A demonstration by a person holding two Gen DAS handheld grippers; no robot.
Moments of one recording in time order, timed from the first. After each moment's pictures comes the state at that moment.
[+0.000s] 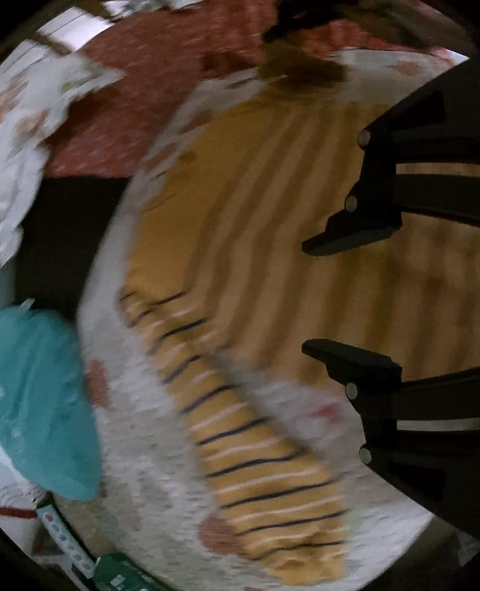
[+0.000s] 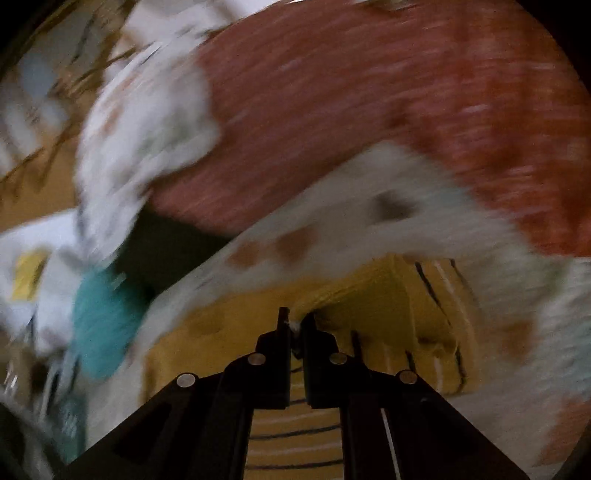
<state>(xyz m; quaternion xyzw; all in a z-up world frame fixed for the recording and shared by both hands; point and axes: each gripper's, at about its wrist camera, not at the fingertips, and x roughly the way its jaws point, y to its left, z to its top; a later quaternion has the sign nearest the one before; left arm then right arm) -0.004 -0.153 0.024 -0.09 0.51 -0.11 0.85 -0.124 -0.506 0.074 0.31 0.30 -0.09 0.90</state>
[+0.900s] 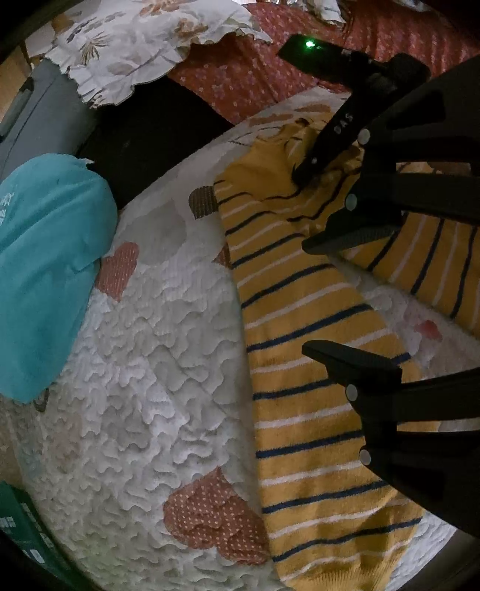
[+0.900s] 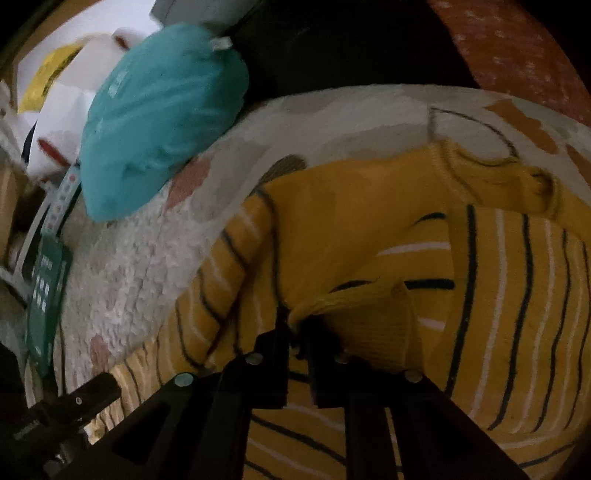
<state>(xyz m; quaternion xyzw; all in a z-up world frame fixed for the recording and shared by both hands) 0.072 -0.033 -0.010 -0.27 0.53 -0.06 0.80 0.090 -0.237 -0.021 0.16 0.50 0.06 0.85</state>
